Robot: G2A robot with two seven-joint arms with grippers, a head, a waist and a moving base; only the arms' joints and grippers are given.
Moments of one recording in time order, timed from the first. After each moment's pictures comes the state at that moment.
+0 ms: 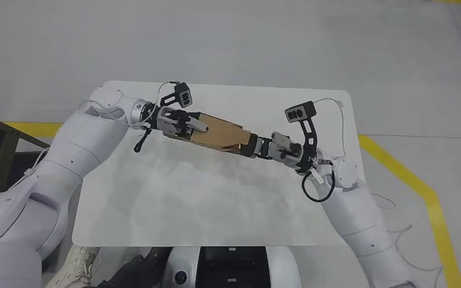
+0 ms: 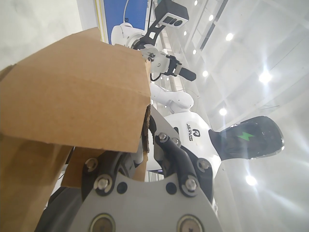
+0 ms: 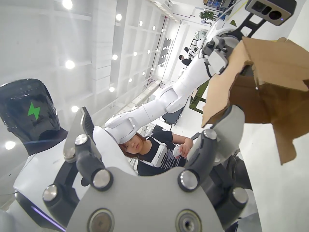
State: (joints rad) left arm 0.49 -0.89 -0.58 -1.01 -1.06 -0.13 -1.54; right arm -1.14 -1.27 1.13 -1.51 0.73 -0.45 1.09
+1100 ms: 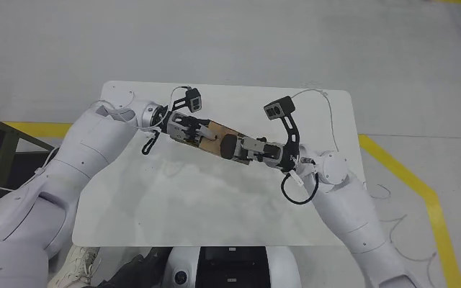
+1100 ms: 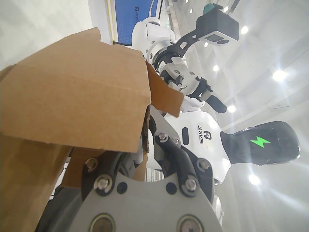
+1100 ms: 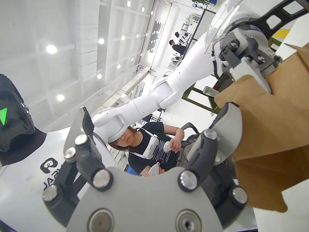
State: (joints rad) left arm 0.50 -0.93 -0.59 -1.03 -0.98 -0.11 -1.54; right arm -1.10 -1.29 1.06 -1.61 0.58 -0.41 0.99
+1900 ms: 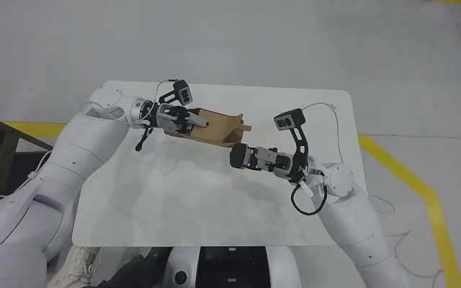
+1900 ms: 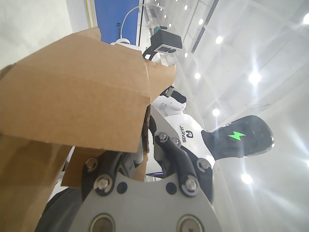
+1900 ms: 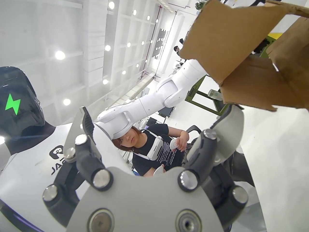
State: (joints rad) left arm 0.53 -0.91 -0.66 -1.01 -1.06 -0.10 -1.54; right arm -1.19 -1.27 1.09 -1.63 0.61 -0.42 1.02
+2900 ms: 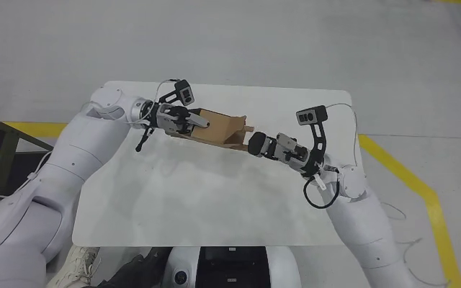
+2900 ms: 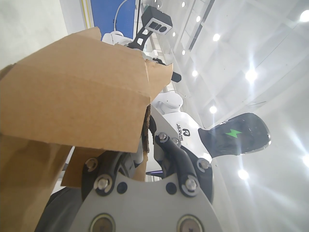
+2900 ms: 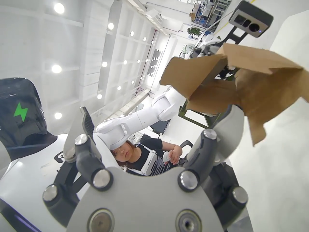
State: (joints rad) left arm 0.55 -0.90 -0.68 -1.05 -1.08 -0.07 -1.54; right arm -1.22 -1.25 1.19 -1.60 0.62 -0.46 0.96
